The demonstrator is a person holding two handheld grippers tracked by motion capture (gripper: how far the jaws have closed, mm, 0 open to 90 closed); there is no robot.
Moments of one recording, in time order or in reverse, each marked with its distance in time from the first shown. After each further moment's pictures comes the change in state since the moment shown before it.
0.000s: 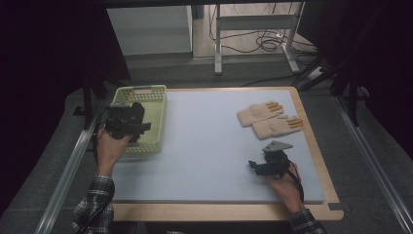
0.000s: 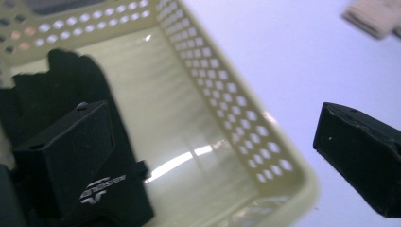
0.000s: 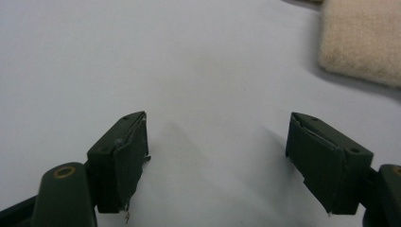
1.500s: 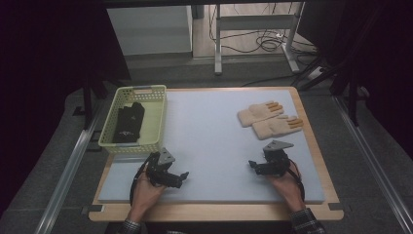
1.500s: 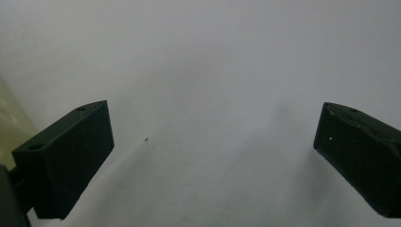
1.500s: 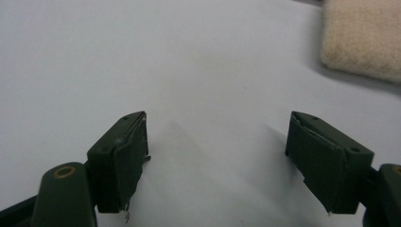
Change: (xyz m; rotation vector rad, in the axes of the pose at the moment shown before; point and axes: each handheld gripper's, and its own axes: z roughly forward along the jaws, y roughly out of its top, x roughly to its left) left arm -0.125 -0.106 0.060 0.057 -0.094 0.298; right arm -0.002 0.001 0.000 0.010 0.017 0.021
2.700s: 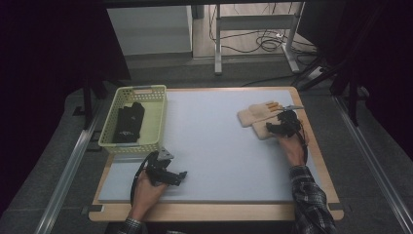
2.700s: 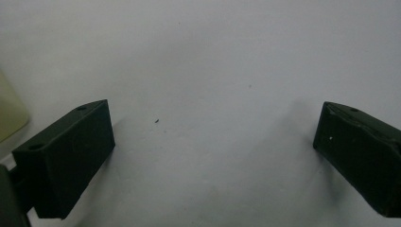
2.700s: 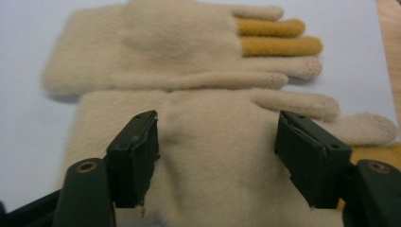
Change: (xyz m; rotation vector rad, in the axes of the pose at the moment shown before) left arm 0.012 -0.004 0.010 0.042 -0.038 -0.087; right arm -0.116 0.060 0.038 0.020 -0.282 0.238
